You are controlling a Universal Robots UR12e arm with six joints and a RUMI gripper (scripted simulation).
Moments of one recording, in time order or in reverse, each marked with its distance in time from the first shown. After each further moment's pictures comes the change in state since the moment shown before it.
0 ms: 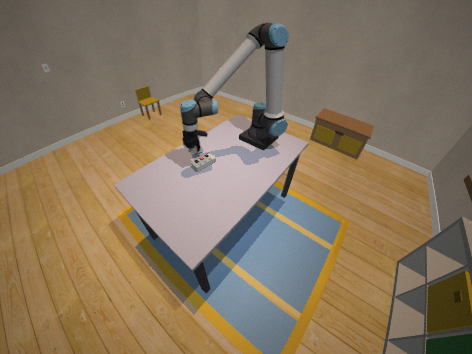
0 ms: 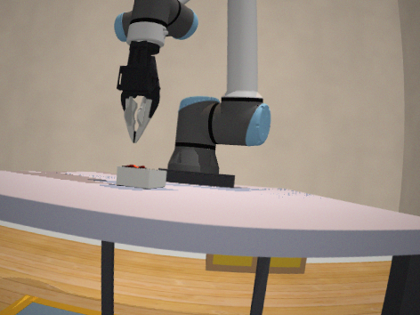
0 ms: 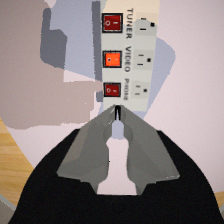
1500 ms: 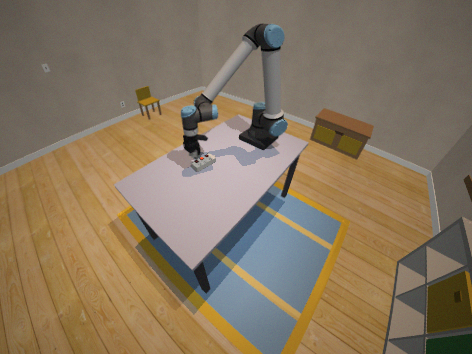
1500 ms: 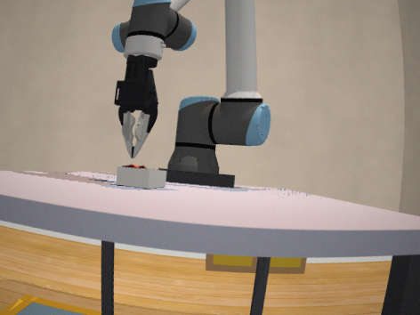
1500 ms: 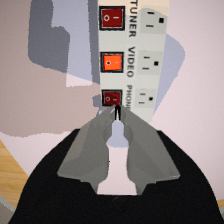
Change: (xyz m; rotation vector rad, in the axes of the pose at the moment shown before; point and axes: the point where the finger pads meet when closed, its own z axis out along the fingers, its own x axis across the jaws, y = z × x) arm -0.001 0.001 0.034 0.000 0.000 0.000
